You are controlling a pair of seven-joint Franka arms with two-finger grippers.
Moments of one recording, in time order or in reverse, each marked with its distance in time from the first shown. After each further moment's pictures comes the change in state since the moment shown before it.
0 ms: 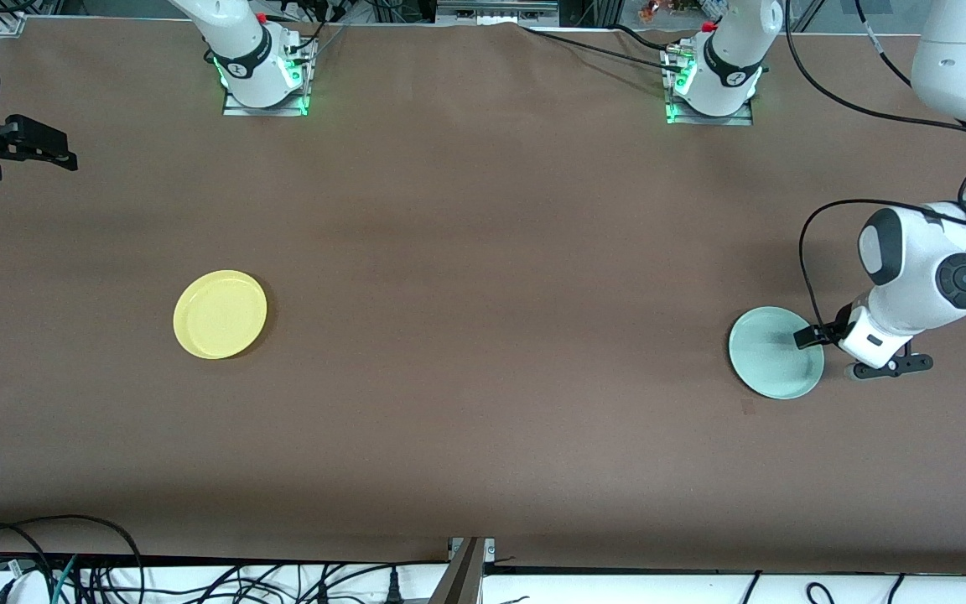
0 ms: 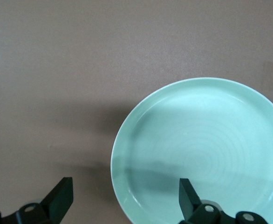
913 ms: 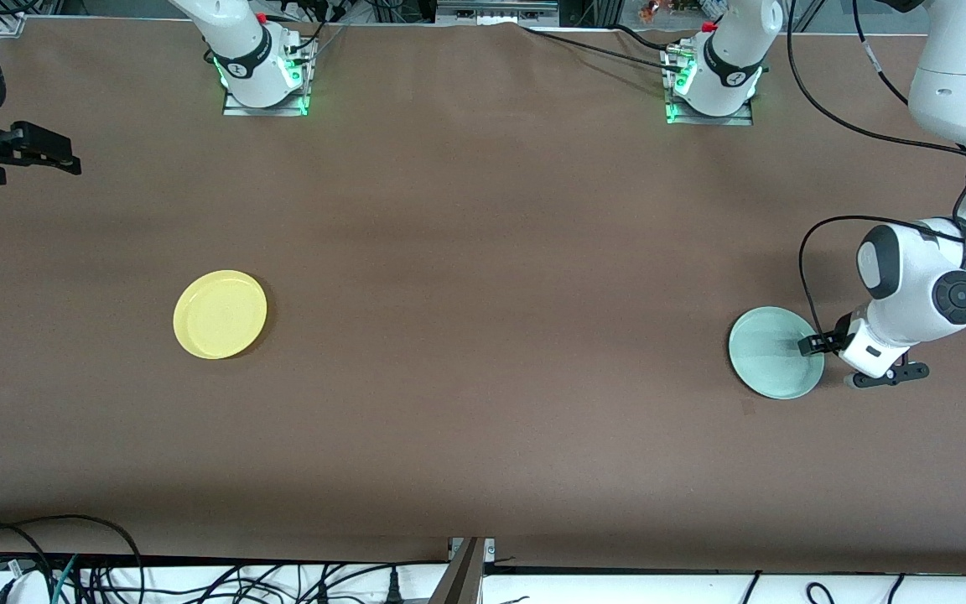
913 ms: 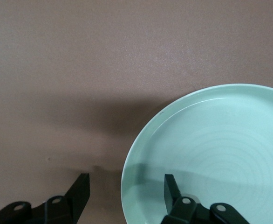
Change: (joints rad) left arm 0.019 0.070 0.007 0.045 0.000 0.003 0.003; right arm 0.000 0.025 0.000 0.000 0.000 0.000 0.000
